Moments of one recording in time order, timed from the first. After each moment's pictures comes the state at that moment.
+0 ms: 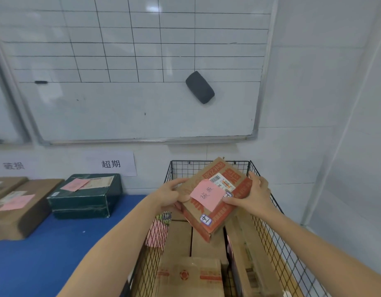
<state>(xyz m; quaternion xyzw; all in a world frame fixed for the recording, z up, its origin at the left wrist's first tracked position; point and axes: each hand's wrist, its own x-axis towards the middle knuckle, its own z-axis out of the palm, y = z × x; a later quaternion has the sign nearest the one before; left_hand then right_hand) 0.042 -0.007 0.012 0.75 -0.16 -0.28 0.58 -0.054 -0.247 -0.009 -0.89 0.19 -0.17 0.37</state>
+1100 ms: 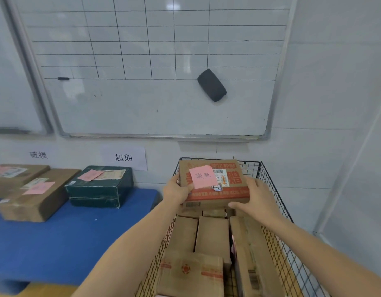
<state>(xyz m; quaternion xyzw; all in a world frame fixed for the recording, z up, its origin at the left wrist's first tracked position) 0.033 -0.034 -0.002 0.81 0.00 -0.04 0.59 -0.054 -0.246 -0.014 -0.96 0.11 -0.17 0.19</state>
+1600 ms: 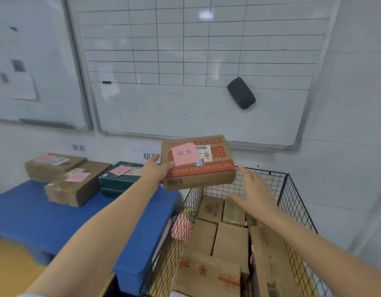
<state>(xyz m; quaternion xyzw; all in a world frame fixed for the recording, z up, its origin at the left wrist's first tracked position) 0.054 0.074 0.052 0.75 0.10 0.04 0.65 -0.044 -0.181 0.031 -0.96 -0.04 -0.21 0.17</state>
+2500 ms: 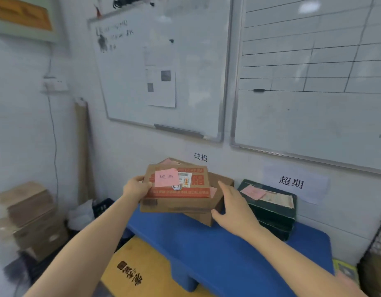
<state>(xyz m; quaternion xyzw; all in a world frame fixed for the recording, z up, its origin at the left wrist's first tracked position) 0.095 0.593 0.015 0.80 0.30 0.15 0.50 0.100 0.309 0.000 -0.93 -0.26 -0.09 0.25</state>
